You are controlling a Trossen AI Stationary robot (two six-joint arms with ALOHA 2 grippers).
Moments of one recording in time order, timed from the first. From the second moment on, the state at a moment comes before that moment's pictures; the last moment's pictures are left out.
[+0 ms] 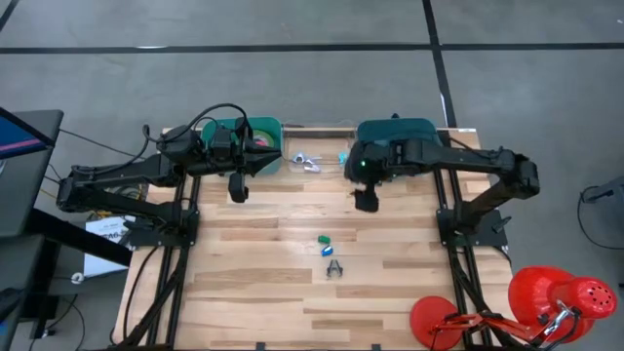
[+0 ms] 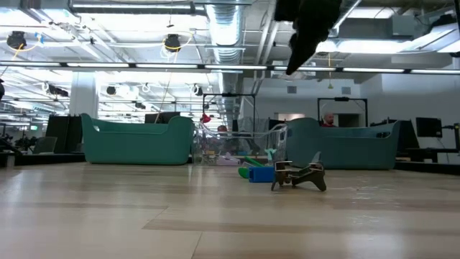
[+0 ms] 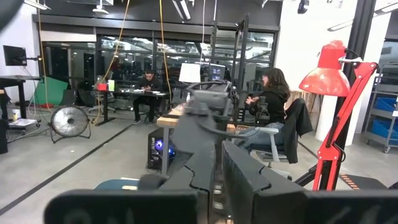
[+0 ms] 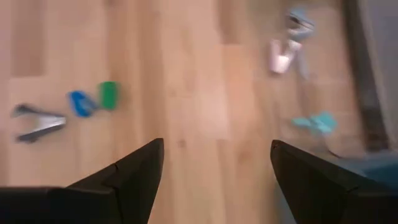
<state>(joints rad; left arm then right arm) 0.15 1.00 0.99 0.20 0.06 -0.09 -0.14 1.49 1.38 -0.95 0.07 -0.10</state>
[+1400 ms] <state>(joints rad) 0.15 1.00 0.99 0.20 0.06 -0.09 0.12 1.60 1.38 -0.73 0.03 -0.09</state>
